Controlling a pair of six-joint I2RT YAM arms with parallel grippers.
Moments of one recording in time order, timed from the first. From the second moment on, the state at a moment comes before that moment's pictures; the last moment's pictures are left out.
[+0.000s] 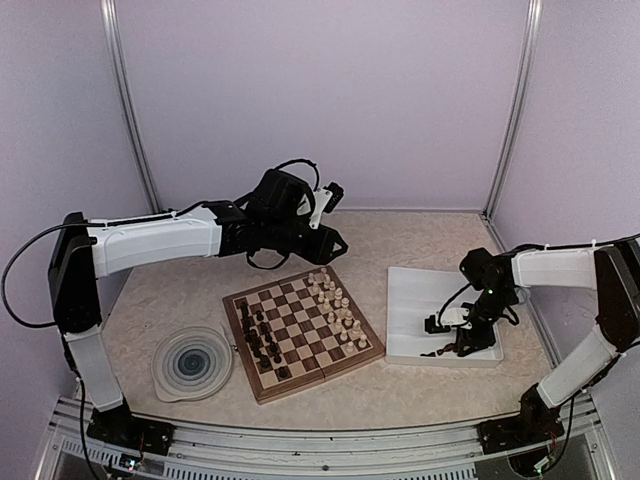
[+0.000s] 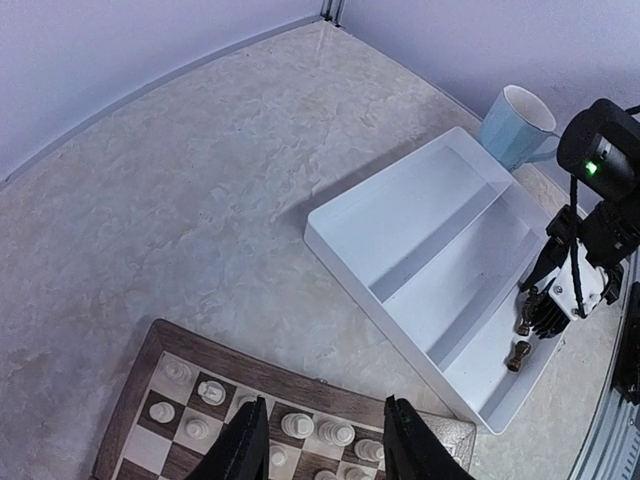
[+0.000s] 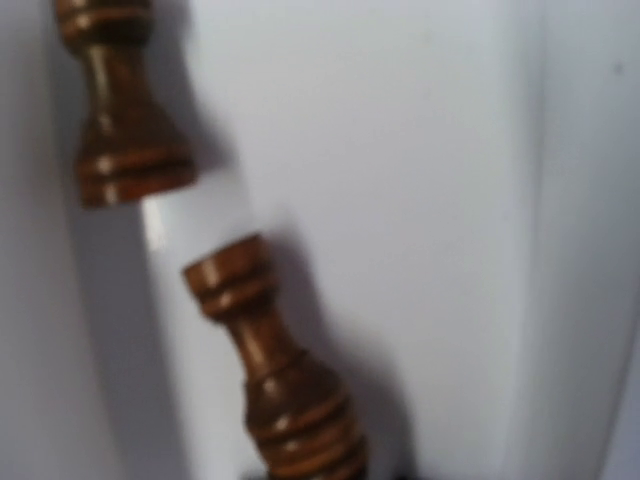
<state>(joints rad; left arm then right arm) -0.85 1.85 1.53 -0.26 0.10 -0.15 0.31 1.52 0.80 -0.81 -0.15 -1.10</state>
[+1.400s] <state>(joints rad) -0.90 1.92 1.50 -0.02 0.34 -0.21 0.35 1.46 1.04 -0.99 -0.37 -1.00</state>
